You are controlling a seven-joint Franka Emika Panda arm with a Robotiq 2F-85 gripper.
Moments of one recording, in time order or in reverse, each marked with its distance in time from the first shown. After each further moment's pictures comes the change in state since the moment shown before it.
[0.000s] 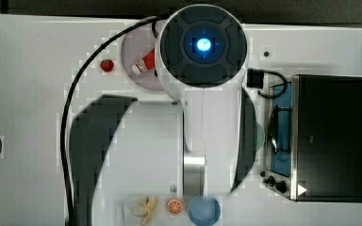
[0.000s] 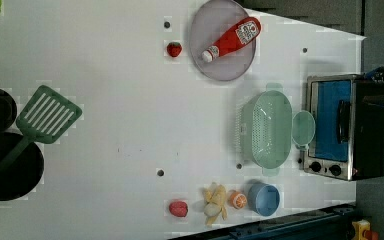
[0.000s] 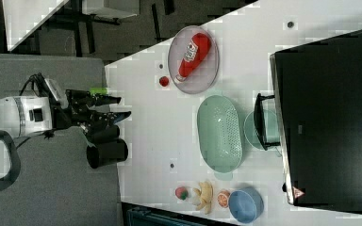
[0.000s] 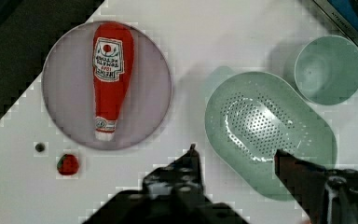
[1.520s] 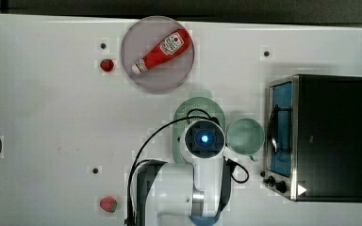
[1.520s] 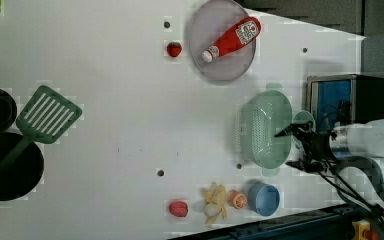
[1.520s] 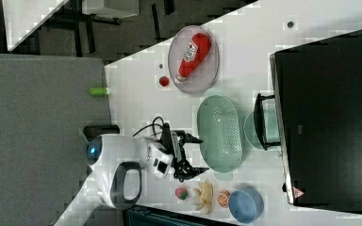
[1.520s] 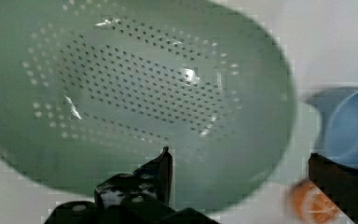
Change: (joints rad) arm -0.056 0.021 -0.008 -0.708 -0.013 0.550 0.407
